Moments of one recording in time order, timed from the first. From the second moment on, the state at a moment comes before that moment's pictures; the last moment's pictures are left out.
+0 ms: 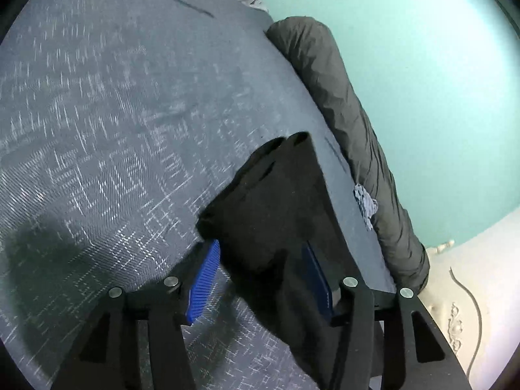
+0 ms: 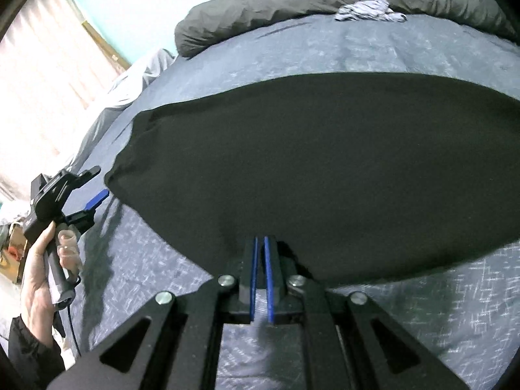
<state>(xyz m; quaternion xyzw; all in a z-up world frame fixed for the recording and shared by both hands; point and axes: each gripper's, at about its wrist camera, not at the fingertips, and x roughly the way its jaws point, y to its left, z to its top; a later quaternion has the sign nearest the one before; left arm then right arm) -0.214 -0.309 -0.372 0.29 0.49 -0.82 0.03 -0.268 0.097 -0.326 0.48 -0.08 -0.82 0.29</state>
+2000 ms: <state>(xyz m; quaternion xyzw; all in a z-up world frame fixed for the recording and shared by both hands) -0.192 -0.220 -0.333 0.30 0.32 -0.90 0.07 -0.376 0.504 -0.347 0.38 -0.29 -0.88 -0.07</state>
